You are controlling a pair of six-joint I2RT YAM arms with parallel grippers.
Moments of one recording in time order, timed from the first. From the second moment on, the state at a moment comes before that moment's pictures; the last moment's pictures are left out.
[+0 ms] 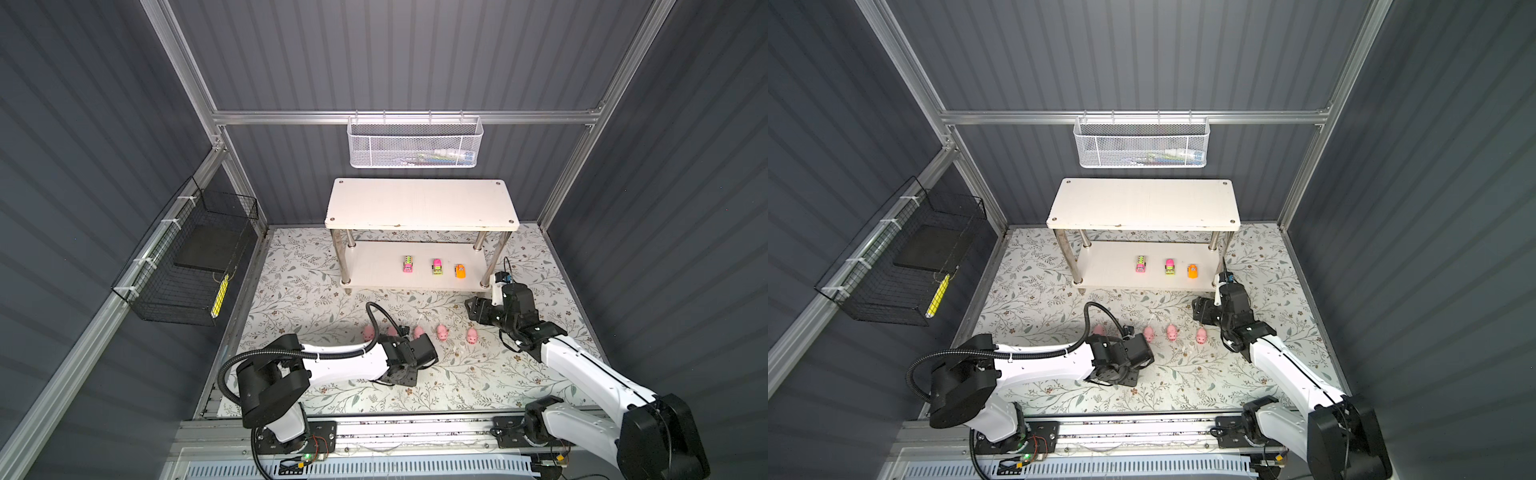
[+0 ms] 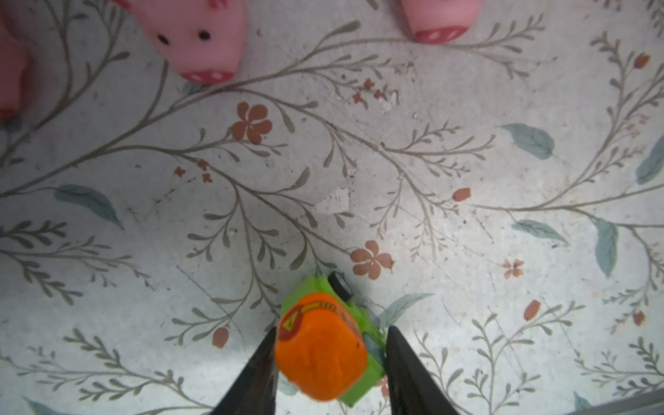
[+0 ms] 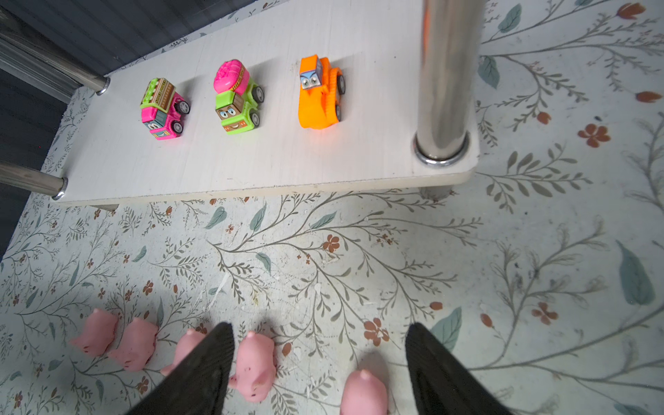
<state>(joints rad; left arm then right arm) -1.20 1.62 0.95 -0.68 -0.15 -0.94 0.30 1.09 0.56 -0.14 -0.07 0.43</state>
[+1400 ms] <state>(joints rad) -1.20 1.57 0.80 -0.54 -0.26 -0.80 0.30 1.14 0.56 -0.12 -0.08 0.44</state>
